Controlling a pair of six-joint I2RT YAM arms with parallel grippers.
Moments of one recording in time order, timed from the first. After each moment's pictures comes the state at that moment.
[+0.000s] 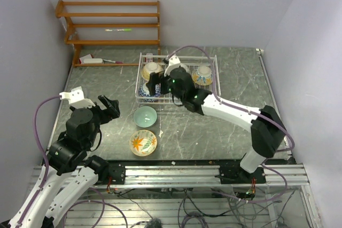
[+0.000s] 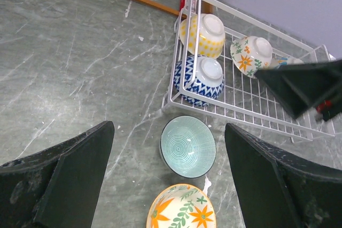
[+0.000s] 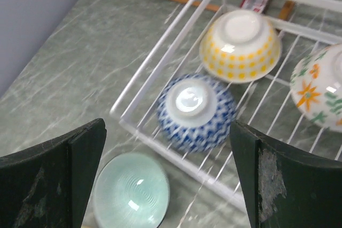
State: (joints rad) left arm -0.52 0.43 0.79 -0.64 -0.48 -0.57; right arm 0.83 1.70 1.25 0.16 0.17 0.33
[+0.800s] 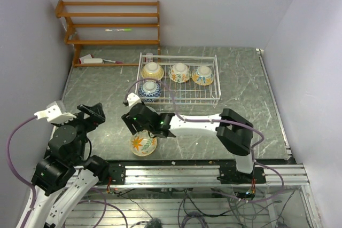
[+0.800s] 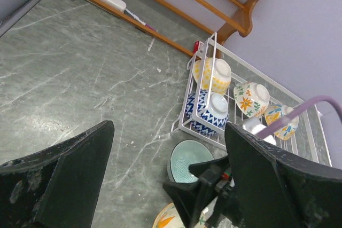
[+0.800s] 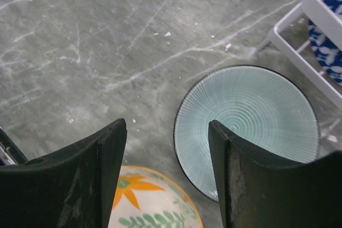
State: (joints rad) left arm -0.52 0.24 0.80 -0.72 -0.65 -0.63; right arm 1.22 1.93 1.34 -0.04 0.31 0.28
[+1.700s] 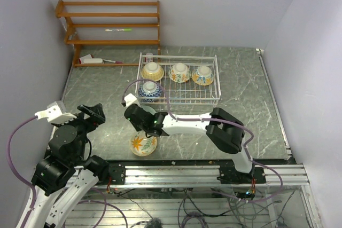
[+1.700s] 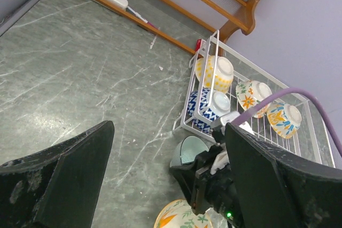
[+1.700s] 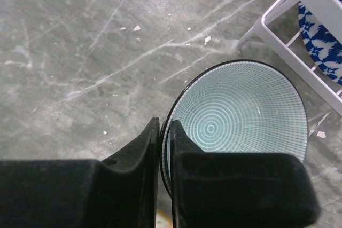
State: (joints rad) left arm -0.52 0.23 0.81 -0.74 -0.65 -0.64; right arm 1.22 2.08 1.47 -0.14 0.40 0.28
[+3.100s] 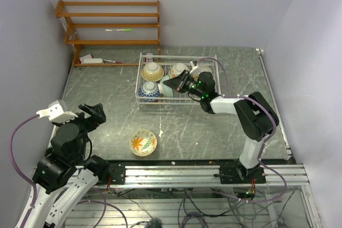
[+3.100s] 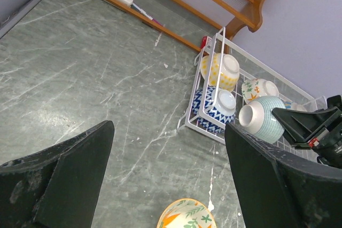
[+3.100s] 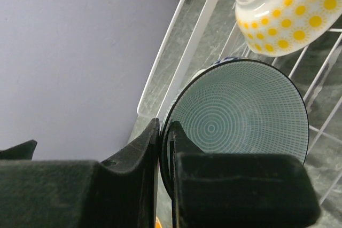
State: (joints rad) left arm -0.52 0.25 0.81 -0.75 -0.66 -0.64; right arm 0.53 1.83 0.91 0.87 -0.44 0.97
